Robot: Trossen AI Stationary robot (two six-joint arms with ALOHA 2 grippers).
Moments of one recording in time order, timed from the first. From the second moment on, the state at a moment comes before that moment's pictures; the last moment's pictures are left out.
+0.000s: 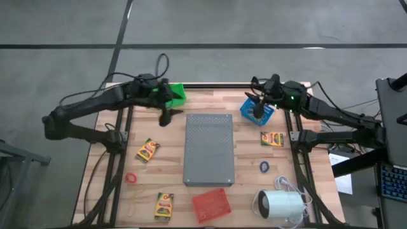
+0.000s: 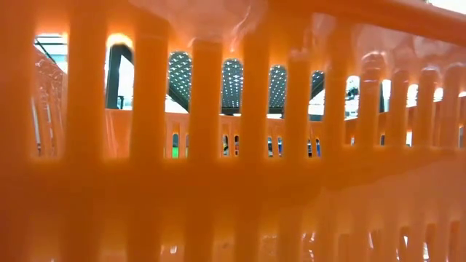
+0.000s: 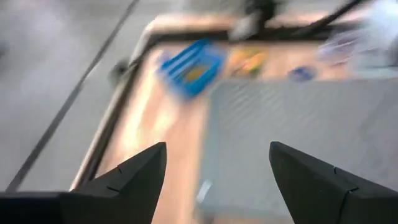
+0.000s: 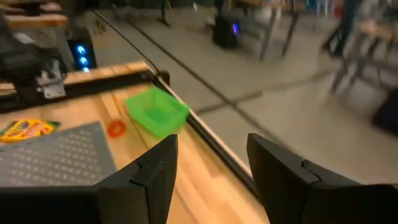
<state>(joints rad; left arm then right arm) 0.37 1.14 1.11 -0.54 0.15 0.22 -0.38 0.88 0.80 -0.15 0.18 -0.03</state>
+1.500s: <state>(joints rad) -0.32 1.01 0.83 -1.13 -0.03 -0.75 -0.37 0.90 0.65 0.09 0.19 -0.22</state>
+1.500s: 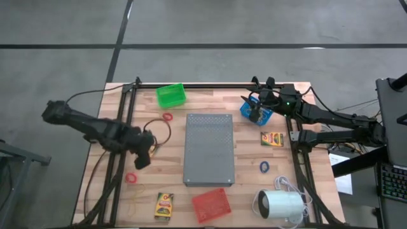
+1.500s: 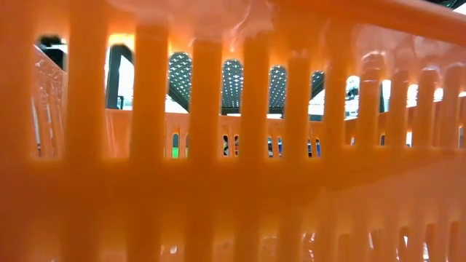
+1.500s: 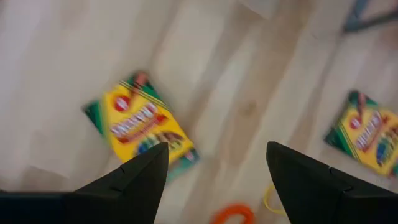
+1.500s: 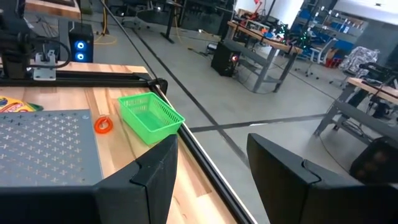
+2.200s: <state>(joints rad) -0.63 1.01 0.66 -0.95 -0.01 -1.21 -0.37 0.90 0.65 0.08 0.19 -0.21</state>
